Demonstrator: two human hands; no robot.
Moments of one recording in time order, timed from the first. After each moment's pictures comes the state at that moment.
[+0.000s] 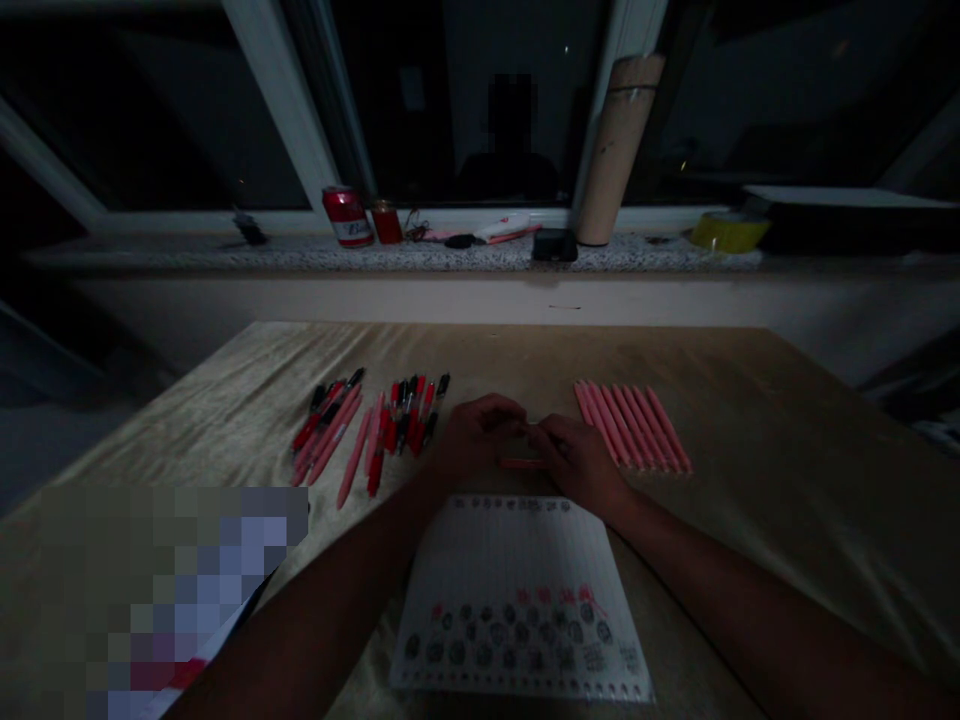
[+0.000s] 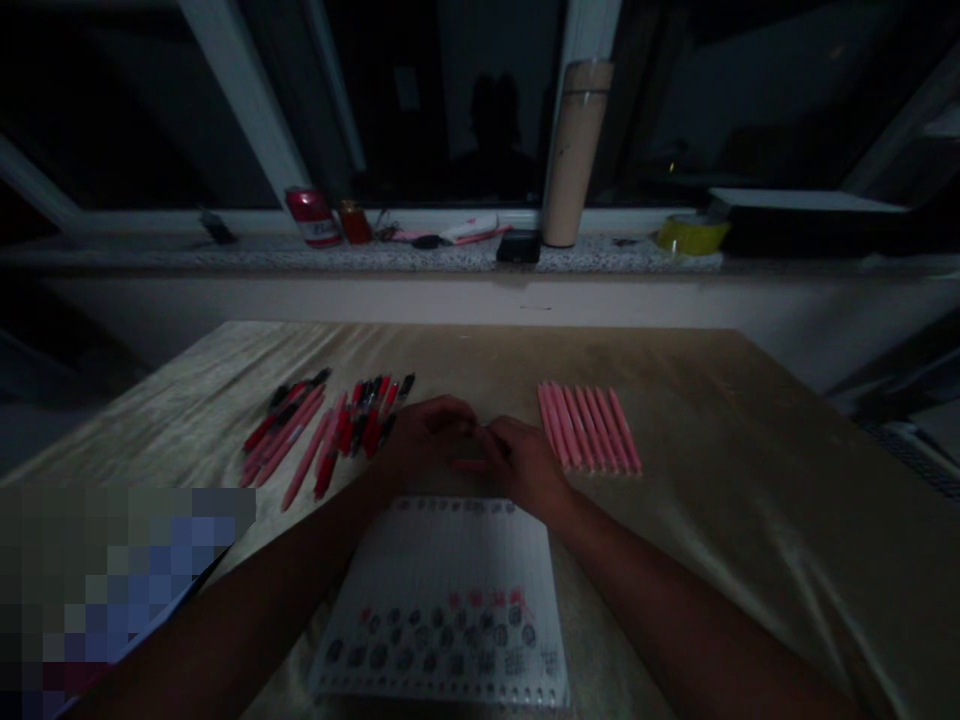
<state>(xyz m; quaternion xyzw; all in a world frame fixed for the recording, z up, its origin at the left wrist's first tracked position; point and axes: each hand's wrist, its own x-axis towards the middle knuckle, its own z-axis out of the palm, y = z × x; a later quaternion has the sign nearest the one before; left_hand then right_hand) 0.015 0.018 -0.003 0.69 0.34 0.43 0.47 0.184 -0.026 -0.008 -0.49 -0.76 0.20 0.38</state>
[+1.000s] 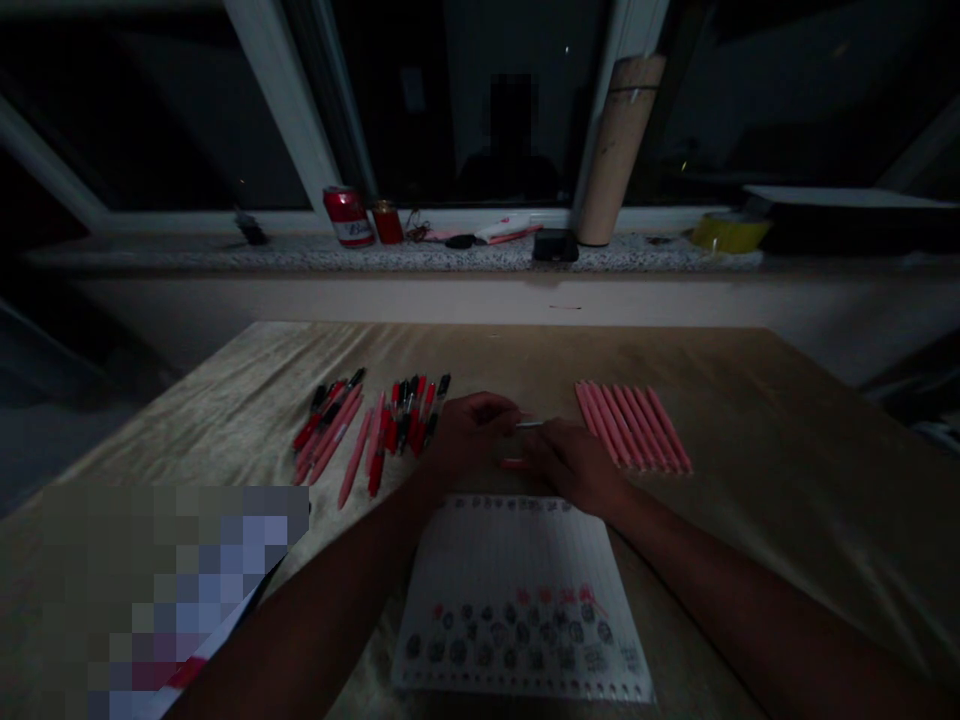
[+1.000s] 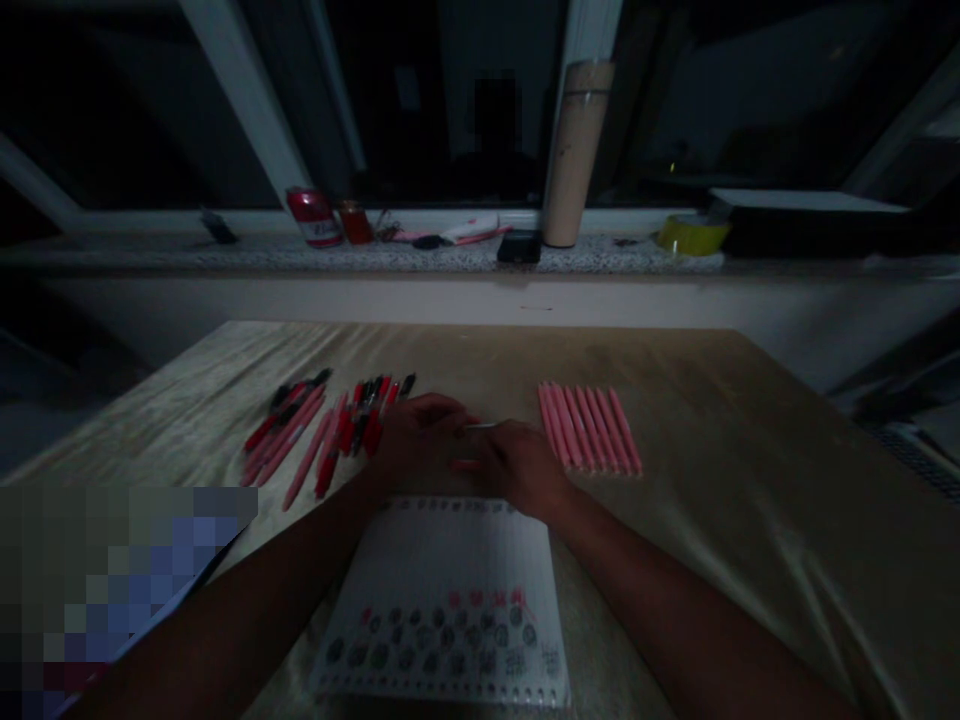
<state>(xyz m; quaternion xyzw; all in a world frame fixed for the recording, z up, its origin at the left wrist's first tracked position) 0.013 0.018 0.003 0.64 0.39 0.46 0.48 0.188 -0.026 -0.005 -0.46 -0.82 0.16 0.31</state>
